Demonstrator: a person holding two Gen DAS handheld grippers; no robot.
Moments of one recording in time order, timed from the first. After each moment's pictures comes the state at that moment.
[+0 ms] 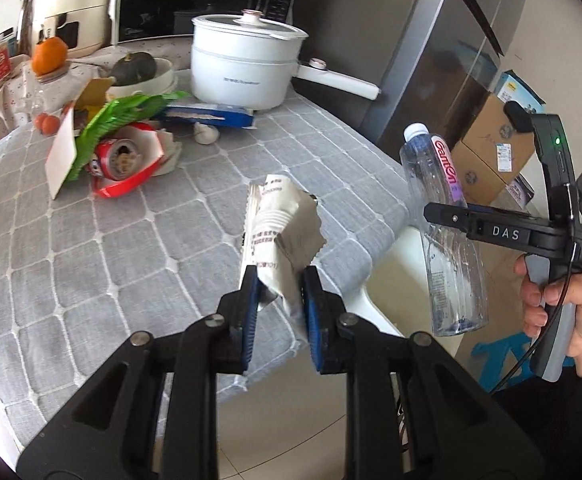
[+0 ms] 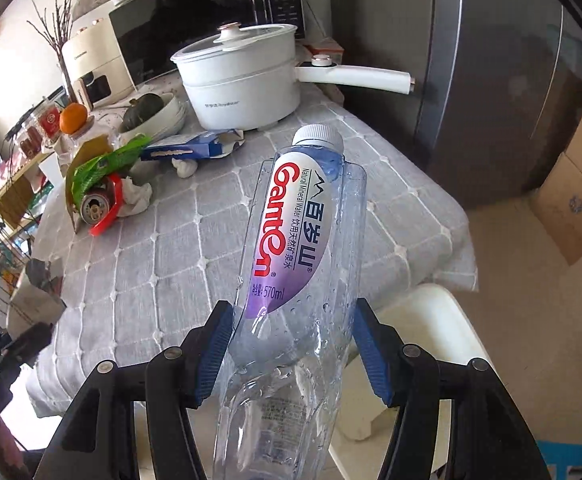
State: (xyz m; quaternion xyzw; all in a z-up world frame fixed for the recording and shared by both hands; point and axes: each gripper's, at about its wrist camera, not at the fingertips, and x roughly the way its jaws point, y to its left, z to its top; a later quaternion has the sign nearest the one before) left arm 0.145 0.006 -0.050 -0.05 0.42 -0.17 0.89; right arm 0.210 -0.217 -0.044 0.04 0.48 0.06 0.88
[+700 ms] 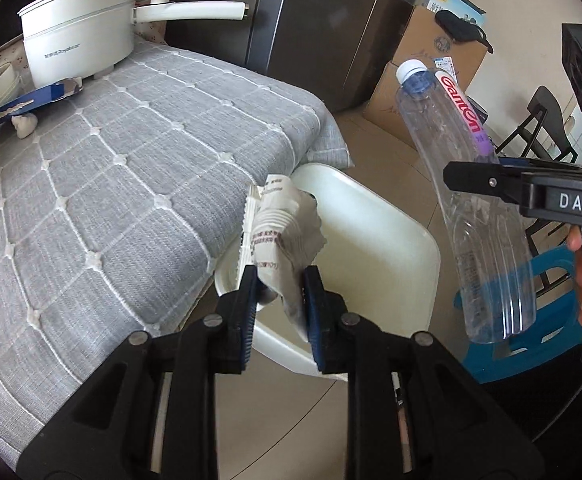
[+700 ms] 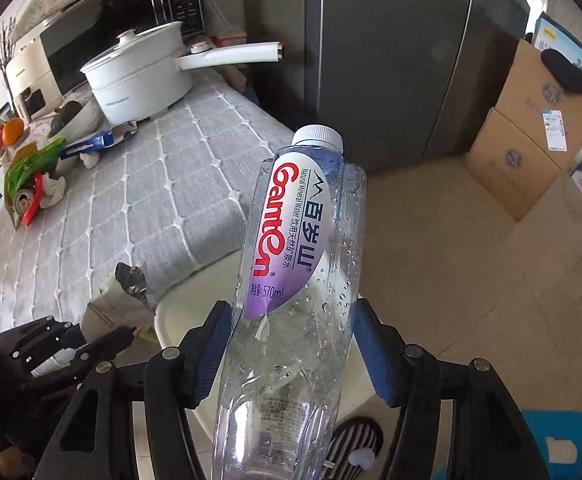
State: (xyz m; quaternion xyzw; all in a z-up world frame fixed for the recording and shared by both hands) left arm 0.160 -0.163 -0.121 0.03 0.45 -0.28 0.85; right arm 0.157 -0.345 -0.063 0.04 0.50 -0.04 0.86
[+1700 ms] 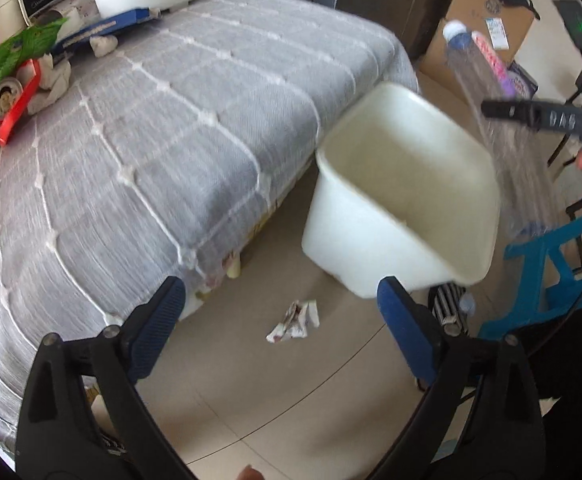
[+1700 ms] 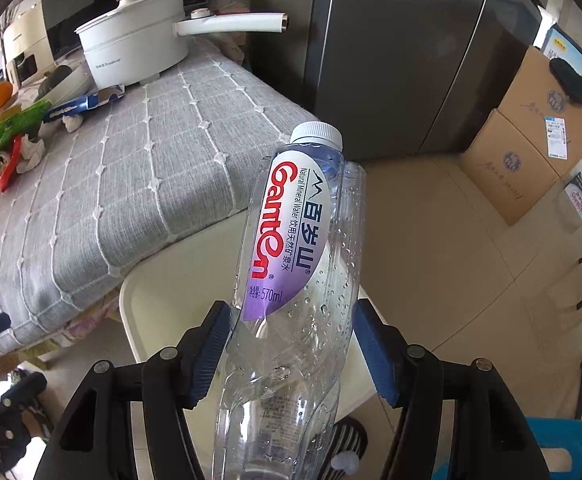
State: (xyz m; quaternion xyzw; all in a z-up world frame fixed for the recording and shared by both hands) left arm 0.107 -0.094 -0.170 0.08 0.53 -0.19 0.82; right arm 0.159 -0.335 -0.109 -0.01 0.51 -0.04 0.86
